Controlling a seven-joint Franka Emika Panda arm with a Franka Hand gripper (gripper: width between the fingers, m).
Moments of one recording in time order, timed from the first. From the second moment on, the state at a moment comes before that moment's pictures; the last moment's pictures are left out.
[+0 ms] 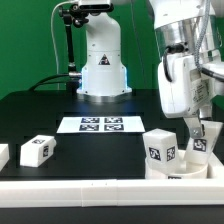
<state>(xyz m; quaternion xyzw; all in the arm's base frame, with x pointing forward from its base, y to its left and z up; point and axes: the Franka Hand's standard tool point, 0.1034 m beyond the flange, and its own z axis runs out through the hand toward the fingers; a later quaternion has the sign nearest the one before) 0.622 0.117 0.082 -0.48 0.87 0.04 0.12</state>
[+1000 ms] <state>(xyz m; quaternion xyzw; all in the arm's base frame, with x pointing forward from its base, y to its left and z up) 0.619 0.121 0.101 -0.65 0.75 0.04 0.11</state>
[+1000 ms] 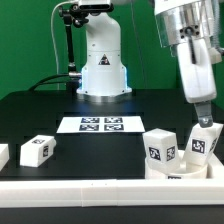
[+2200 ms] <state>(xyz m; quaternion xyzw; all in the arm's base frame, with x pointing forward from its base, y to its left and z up) 0.623 0.121 0.104 -0.96 0.28 0.00 0.07</state>
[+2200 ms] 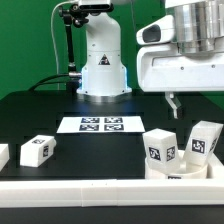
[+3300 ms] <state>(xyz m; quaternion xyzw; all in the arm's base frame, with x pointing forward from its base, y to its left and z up) 0.624 0.121 0.106 -0.99 -0.14 -0.03 0.03</state>
